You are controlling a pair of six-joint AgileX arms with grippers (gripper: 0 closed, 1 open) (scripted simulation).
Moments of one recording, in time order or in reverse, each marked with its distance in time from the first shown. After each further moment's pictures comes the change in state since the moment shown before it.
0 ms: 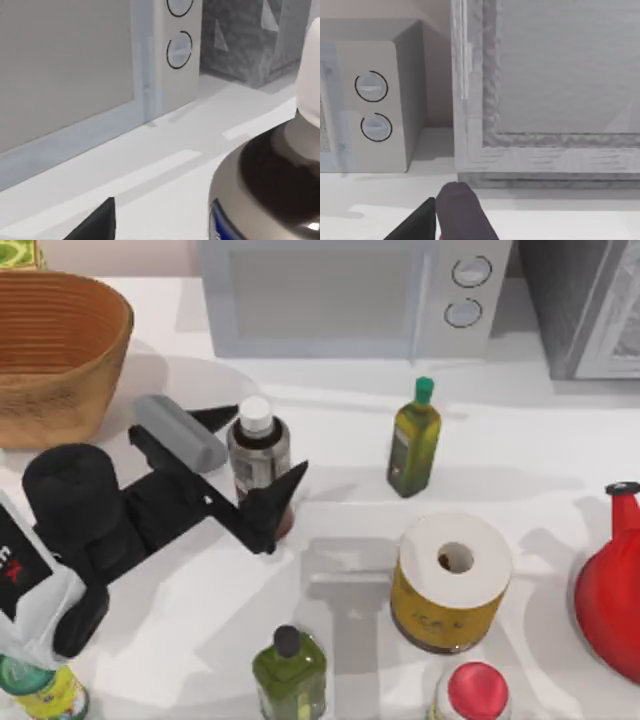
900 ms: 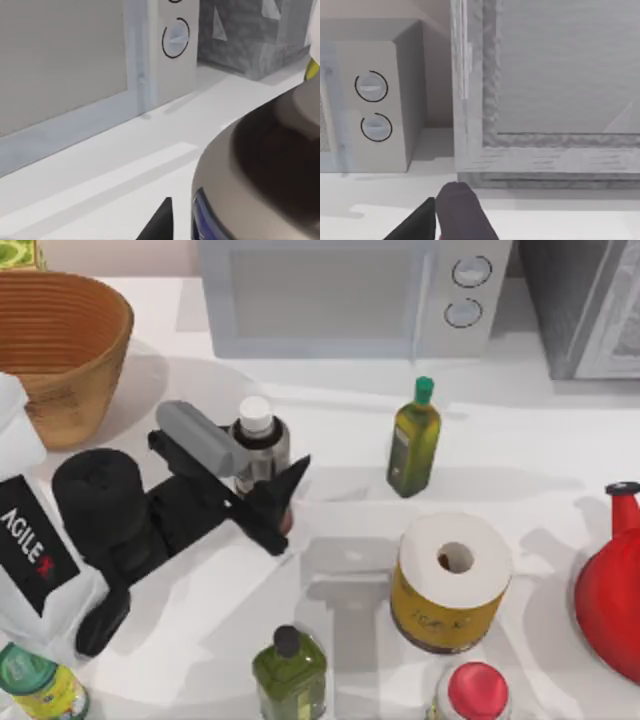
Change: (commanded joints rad) left arm -0.038 0.082 0.044 0.036 -0.039 -0.006; right arm 0.000 0.000 0.000 0.000 0.000 0.000
